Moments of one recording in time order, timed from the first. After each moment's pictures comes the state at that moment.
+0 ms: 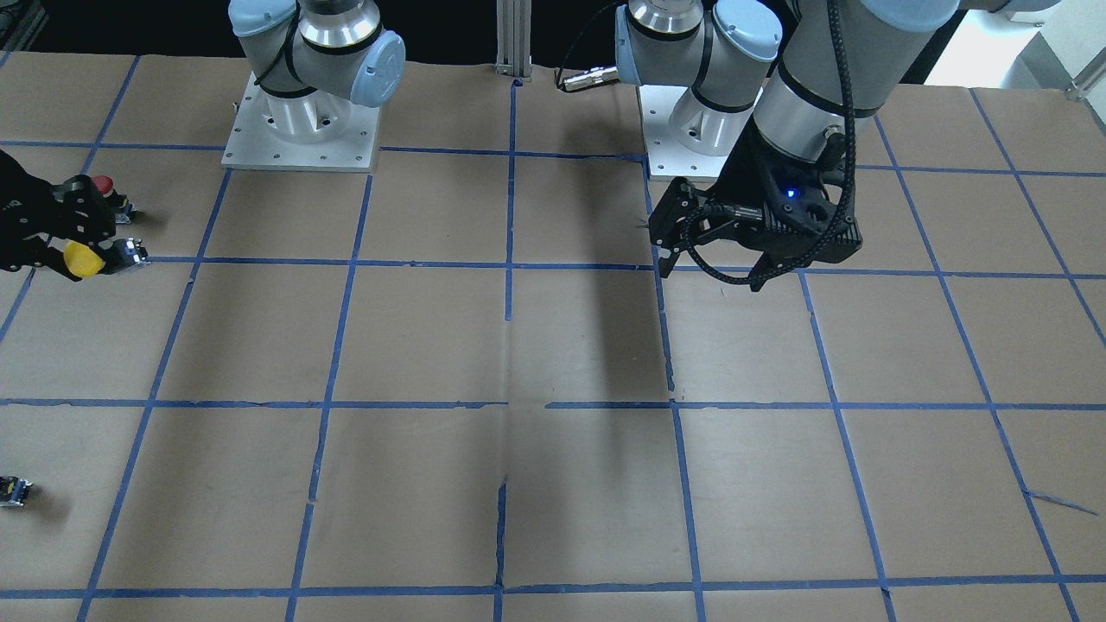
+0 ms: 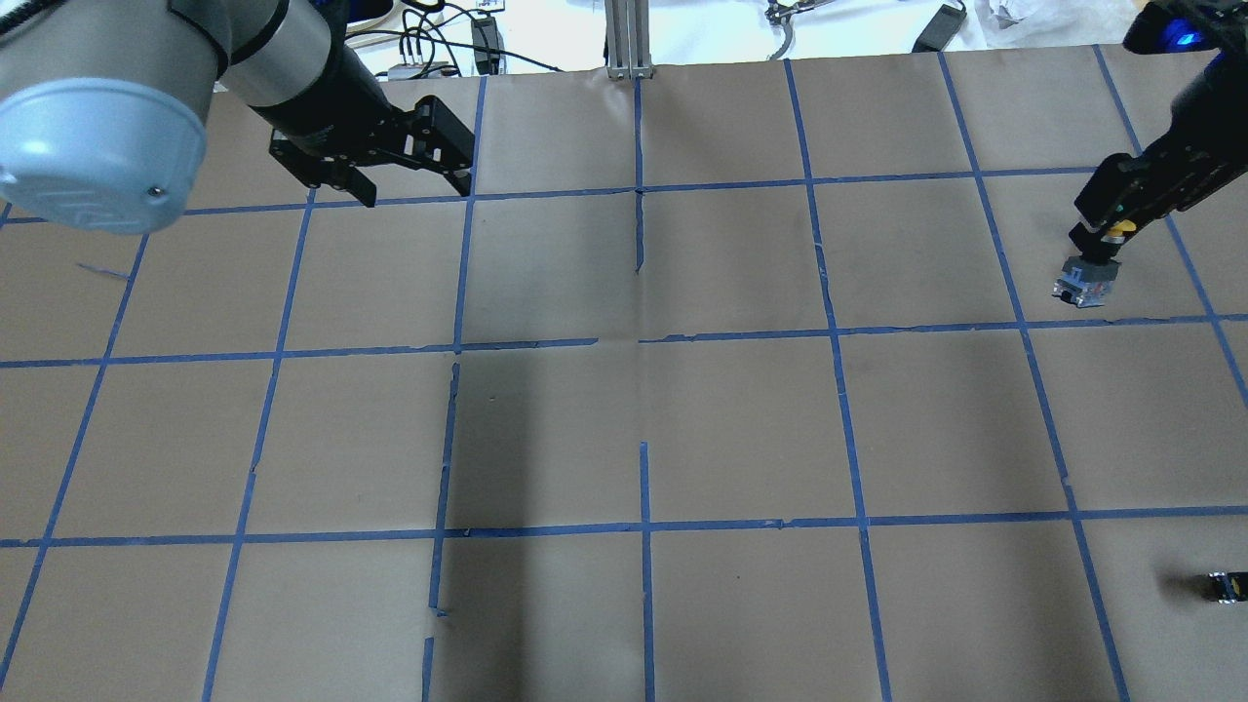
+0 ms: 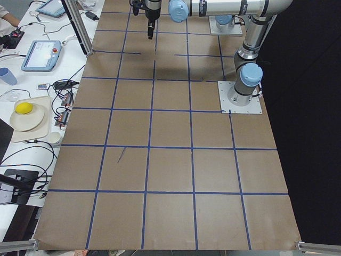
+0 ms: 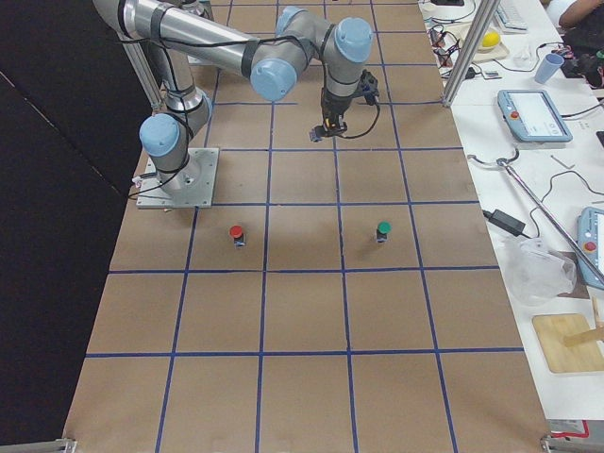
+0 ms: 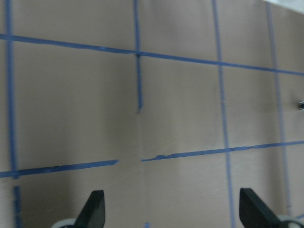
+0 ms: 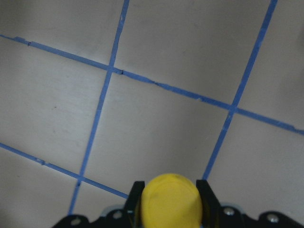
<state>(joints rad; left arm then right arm) -1.58 -1.64 -1.54 -1.45 1.47 0.07 1.12 -1.51 1.64 -1.59 -1.44 -0.82</state>
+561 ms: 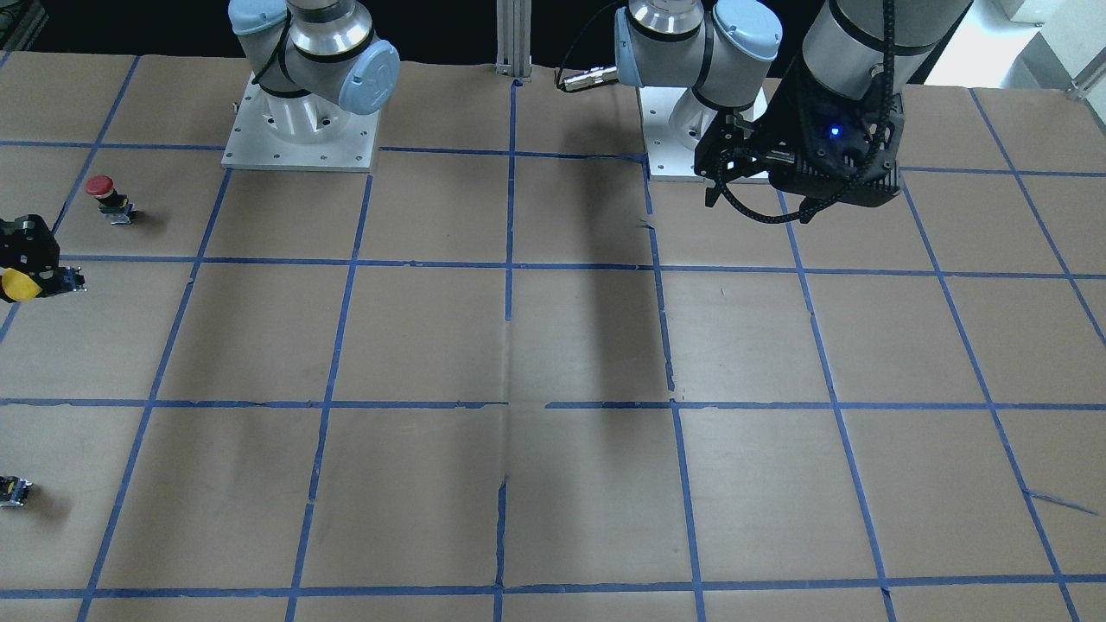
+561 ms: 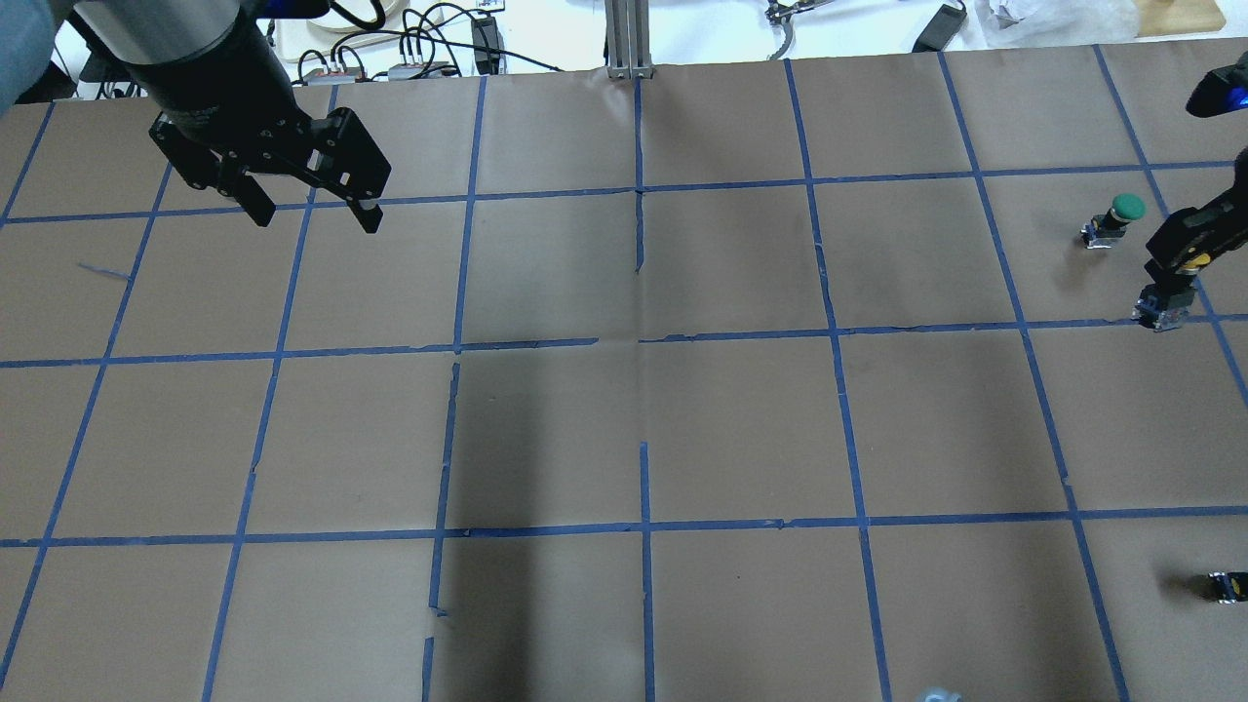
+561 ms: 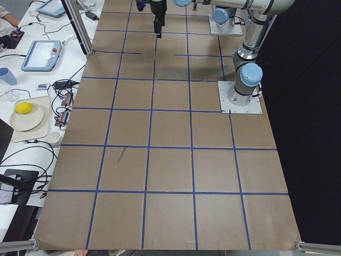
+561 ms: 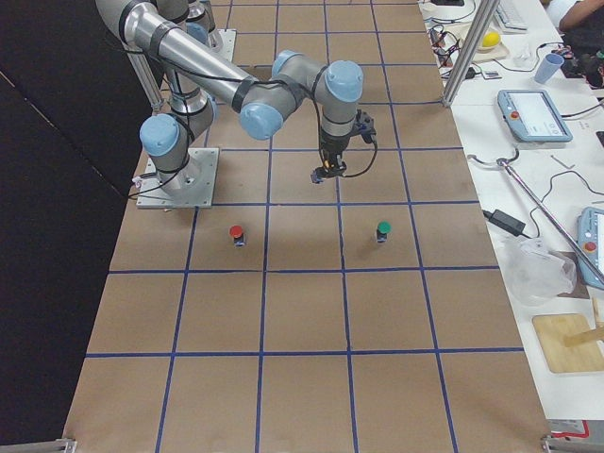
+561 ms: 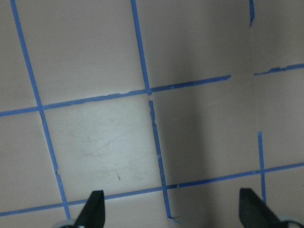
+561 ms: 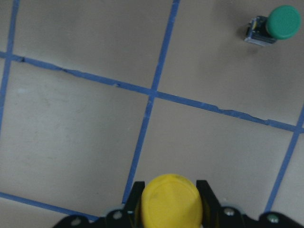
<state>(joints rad) -1.56 -1.62 -1.42 -1.76 1.54 0.17 1.00 -1.48 1.76 -1.85 -1.56 -0.78</state>
